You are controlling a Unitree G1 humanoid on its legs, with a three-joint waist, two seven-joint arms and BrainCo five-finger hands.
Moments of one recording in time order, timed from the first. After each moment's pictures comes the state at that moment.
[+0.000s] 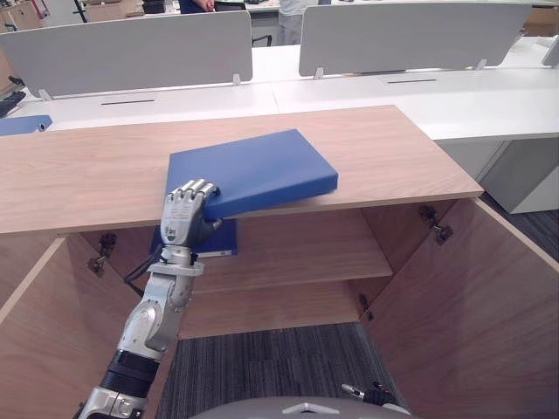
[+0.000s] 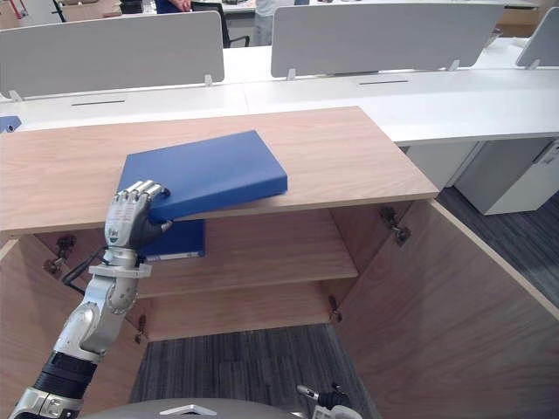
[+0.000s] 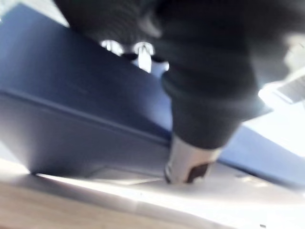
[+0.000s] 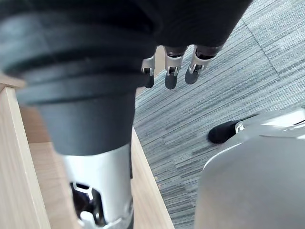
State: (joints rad) left arm -0.08 0.27 -0.14 -0.07 0.92 -0.06 0.45; right arm 0.11 -0.10 -0.17 1.03 0.20 -0.04 -0.11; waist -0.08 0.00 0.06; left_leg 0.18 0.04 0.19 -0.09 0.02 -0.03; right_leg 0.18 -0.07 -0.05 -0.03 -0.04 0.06
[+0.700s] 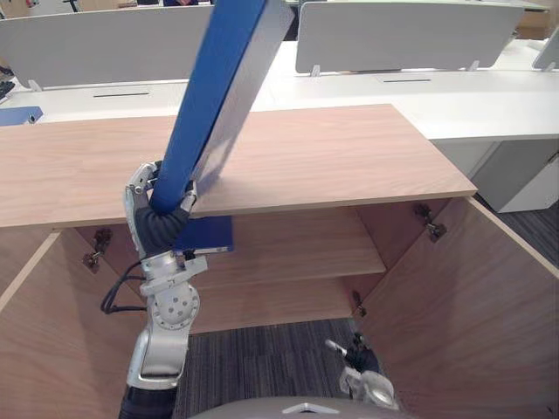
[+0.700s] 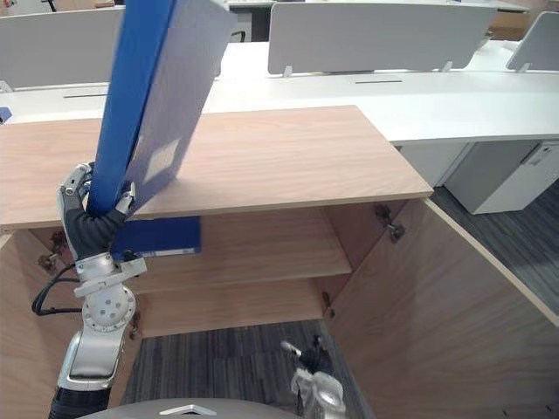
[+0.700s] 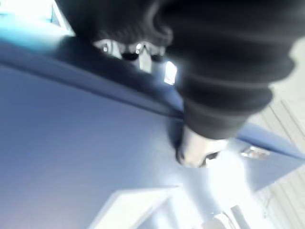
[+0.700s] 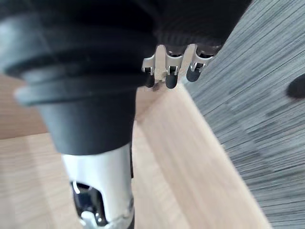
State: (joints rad) left arm 0.08 0.04 -0.14 -0.46 0.48 -0.12 0.59; right arm 0.18 0.00 -0.05 0.60 0.33 -0.14 -0.14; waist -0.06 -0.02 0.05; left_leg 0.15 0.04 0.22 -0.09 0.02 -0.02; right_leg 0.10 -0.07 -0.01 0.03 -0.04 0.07
